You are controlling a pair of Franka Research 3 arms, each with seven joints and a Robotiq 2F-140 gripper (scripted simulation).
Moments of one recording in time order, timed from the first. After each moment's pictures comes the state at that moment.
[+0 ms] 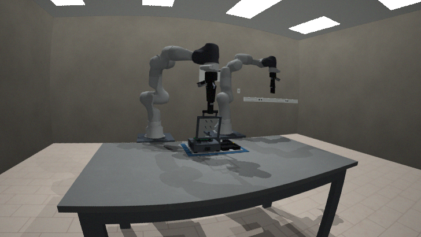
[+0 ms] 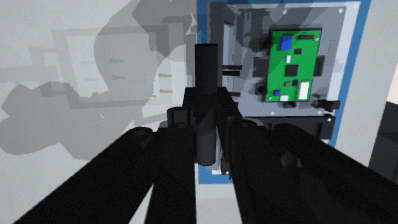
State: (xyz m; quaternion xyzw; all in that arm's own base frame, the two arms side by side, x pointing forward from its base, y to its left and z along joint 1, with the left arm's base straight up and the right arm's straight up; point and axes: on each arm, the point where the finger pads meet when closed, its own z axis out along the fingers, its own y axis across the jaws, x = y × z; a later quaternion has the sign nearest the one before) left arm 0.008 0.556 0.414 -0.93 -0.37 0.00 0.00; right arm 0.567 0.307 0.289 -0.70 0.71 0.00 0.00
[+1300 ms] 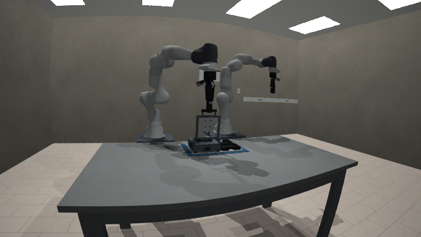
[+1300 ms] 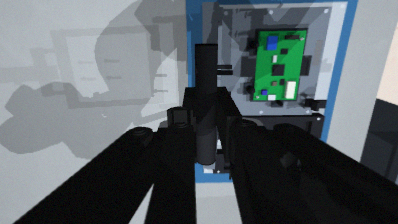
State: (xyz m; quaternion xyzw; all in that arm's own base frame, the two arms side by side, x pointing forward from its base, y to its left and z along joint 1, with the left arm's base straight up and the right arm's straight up) left arm 0.008 0.556 0.414 -0.93 -0.37 0.00 0.00; right arm 0.545 0.306 0.294 -0.70 0.71 0.00 0.00
